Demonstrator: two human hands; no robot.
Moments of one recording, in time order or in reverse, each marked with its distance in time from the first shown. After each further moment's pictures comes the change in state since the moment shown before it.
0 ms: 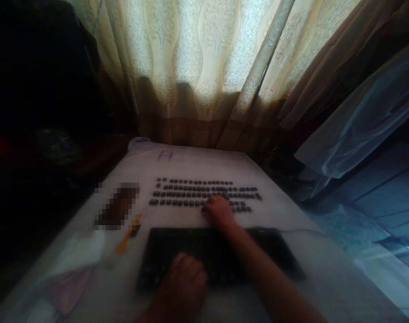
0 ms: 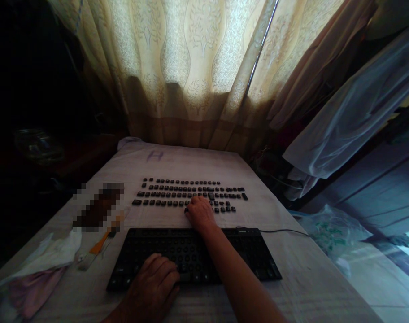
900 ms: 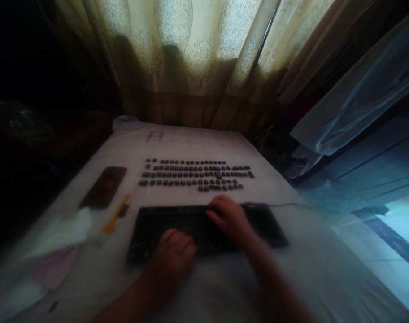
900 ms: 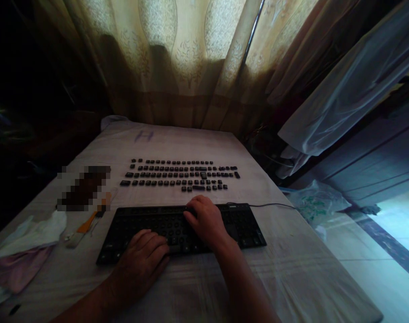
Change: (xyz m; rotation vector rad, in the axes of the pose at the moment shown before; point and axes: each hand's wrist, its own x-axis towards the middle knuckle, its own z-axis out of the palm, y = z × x) left_hand 0.011 0.004 -0.016 0.005 -0.056 0.024; right_hand -0.094 0.007 -0.010 0.411 0.166 0.057
